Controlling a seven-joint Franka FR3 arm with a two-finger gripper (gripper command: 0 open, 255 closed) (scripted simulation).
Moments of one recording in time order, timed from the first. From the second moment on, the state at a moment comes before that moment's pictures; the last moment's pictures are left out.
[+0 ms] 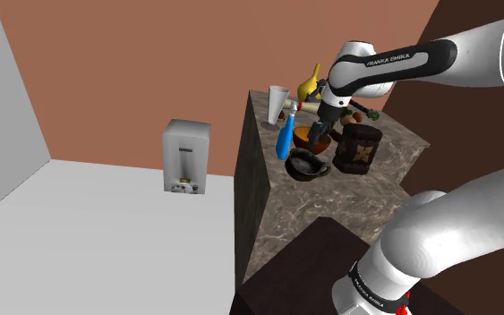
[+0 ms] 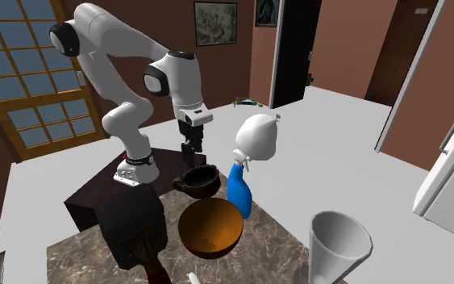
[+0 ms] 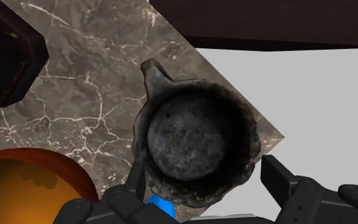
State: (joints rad) arm -0.08 -0.47 -0.37 -2.48 -0.15 2.06 -0.42
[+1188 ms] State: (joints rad) arm -0.07 -0.20 -0.50 -2.49 -0.08 2.31 -0.59
